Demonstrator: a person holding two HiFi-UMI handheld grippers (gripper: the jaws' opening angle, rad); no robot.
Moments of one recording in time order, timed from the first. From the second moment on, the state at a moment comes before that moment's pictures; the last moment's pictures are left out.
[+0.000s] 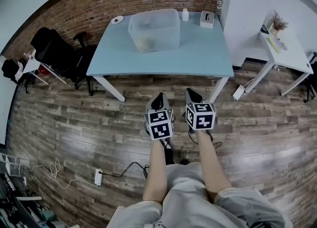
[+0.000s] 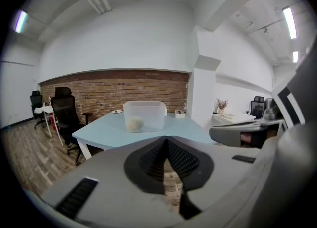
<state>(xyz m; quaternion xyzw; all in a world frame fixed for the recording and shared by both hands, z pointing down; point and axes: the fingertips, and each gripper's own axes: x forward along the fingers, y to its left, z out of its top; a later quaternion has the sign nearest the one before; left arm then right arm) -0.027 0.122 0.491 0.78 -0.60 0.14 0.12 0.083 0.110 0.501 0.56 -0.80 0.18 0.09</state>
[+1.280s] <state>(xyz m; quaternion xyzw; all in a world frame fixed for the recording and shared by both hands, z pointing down) -0.112 -0.066 0.491 0.83 -0.53 0.14 0.13 0.003 -0.062 0.494 0.56 -0.81 0.16 0.09</state>
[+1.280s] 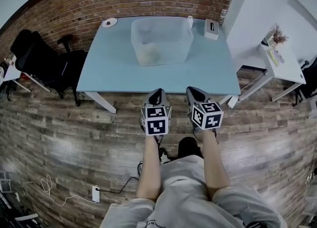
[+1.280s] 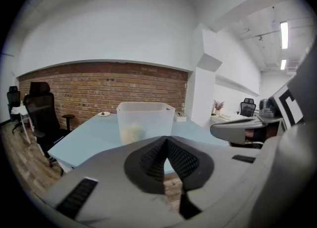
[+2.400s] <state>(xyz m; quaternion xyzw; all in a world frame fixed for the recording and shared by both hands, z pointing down) -0.123 -0.164 0.467 0.82 -0.54 0.15 0.09 -0.004 -0.170 0.491 0.58 -0.80 0.15 0.08</state>
